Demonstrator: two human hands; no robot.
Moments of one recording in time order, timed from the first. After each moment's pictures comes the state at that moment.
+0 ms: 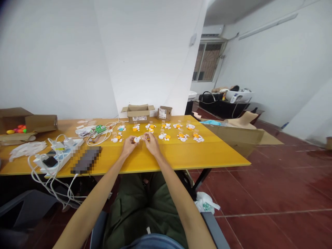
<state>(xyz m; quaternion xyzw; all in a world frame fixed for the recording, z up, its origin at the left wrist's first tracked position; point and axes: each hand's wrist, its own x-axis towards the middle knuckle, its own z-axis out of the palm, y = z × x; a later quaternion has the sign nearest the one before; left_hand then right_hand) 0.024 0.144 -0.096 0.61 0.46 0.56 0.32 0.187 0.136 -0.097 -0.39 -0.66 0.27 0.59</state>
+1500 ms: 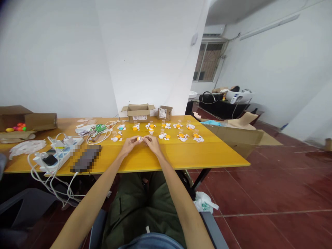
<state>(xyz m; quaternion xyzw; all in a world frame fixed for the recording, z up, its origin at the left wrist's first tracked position) 0.025 0.125 -0.080 0.64 0.35 0.51 0.46 0.193 0.138 -0.097 -0.37 -0.64 0.39 0.55</state>
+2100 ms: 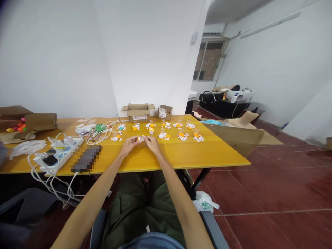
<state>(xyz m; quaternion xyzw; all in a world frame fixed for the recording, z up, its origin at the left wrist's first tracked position) 0.023 0.128 -0.083 0.62 0.36 0.52 0.47 0.193 0.135 -0.093 -0.42 -0.68 0.33 0.51</state>
